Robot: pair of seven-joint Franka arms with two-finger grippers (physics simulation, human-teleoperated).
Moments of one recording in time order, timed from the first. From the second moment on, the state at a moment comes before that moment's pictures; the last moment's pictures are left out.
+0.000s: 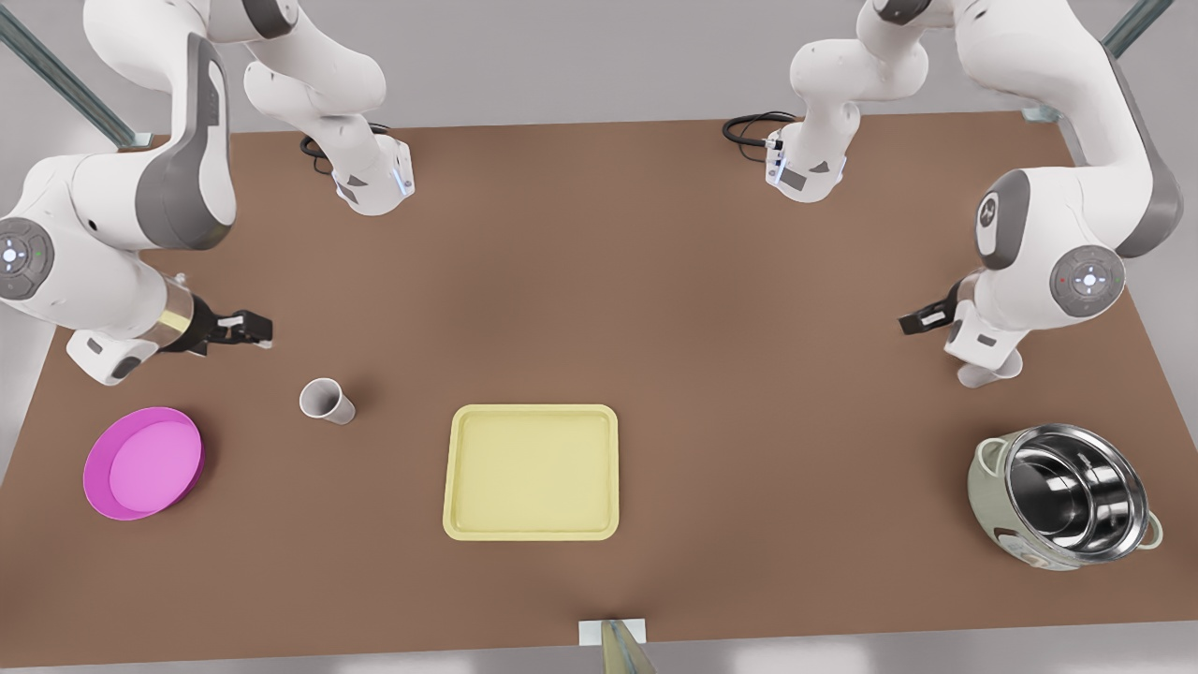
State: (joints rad) left arm -0.06 0.21 0.02 -1.51 0.09 1.40 -0.36; right arm 0.04 0.20 -0.02 -1.41 0.00 1.47 -0.07
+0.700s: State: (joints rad) left arm 0.18 0.42 0.31 -1.85 -0.01 2.14 0.17; right arm 0.00 0.37 -0.03 -1.75 -0.01 1.84 -0.09
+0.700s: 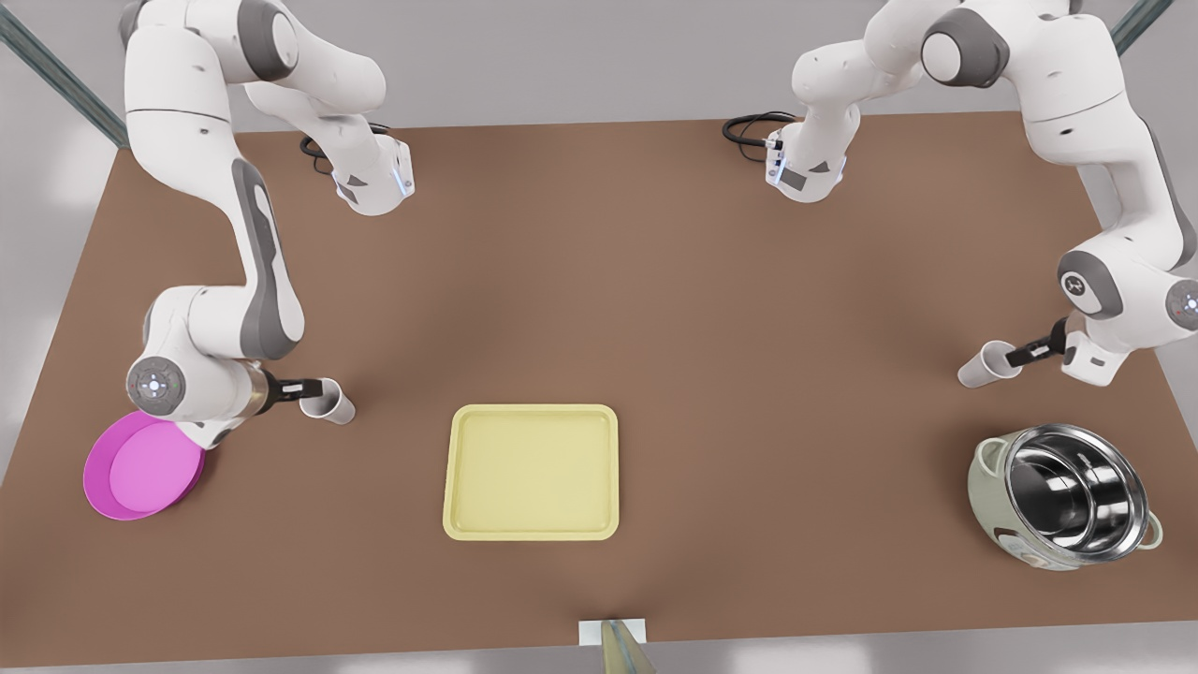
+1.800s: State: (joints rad) left arm -0.32 0.60 -0.10 -1.37 -0.16 1.95 -0.11; right arm -0.07 0.46 0.00 -1.92 0.00 2.23 -0.11
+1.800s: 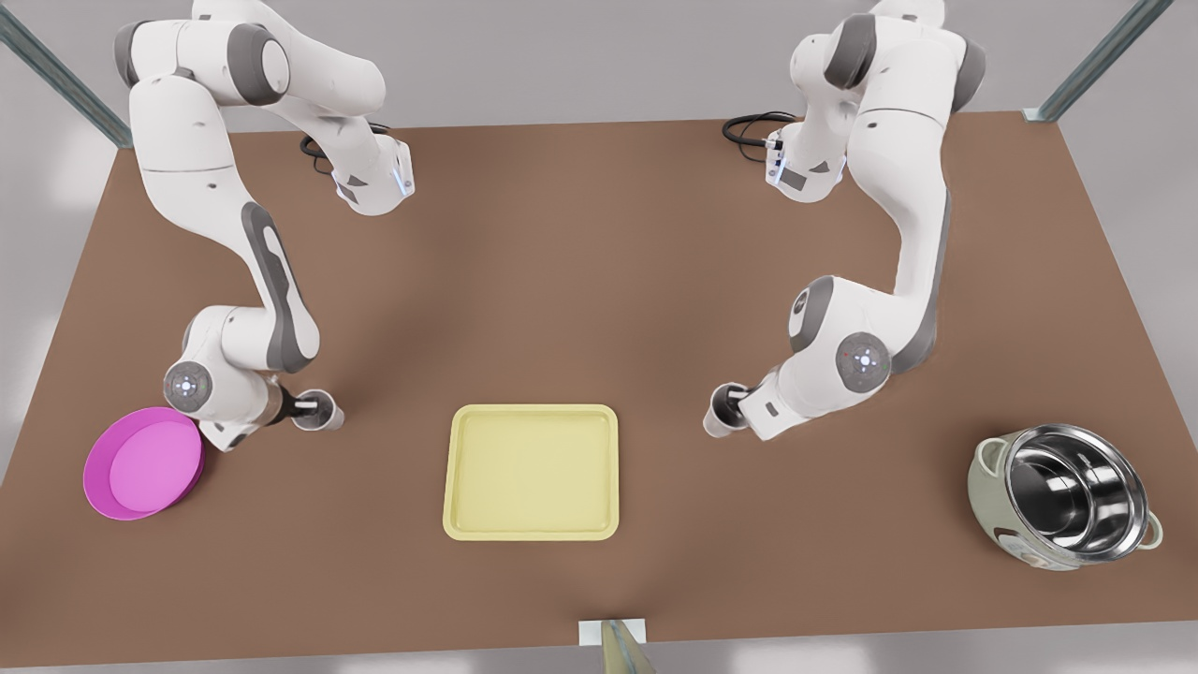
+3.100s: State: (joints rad) left arm -0.47 0.67 -0.10 -0.99 -0.06 1.80 -1.10; right arm 0.30 0.68 0.08 -1.58 0.22 2.31 -0.08
